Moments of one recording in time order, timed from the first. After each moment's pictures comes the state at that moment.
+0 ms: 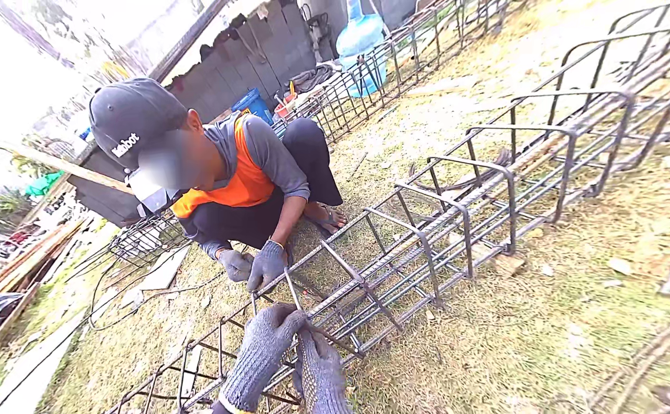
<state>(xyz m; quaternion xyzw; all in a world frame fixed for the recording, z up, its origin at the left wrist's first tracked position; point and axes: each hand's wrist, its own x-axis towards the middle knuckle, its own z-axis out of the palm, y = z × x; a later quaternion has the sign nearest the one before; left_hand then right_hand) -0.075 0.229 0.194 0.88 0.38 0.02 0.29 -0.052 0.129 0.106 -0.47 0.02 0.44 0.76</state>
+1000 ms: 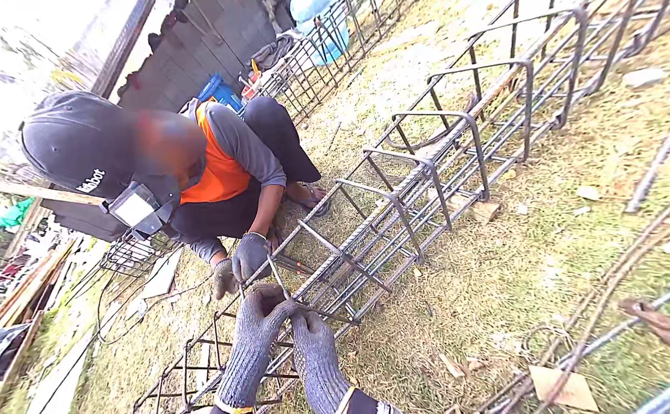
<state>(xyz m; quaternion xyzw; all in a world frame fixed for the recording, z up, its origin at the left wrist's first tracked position) -0.069 0.211 0.193 0.83 0.35 0.16 0.40 -0.040 0.125 0.118 -0.59 0.00 0.40 0.70</state>
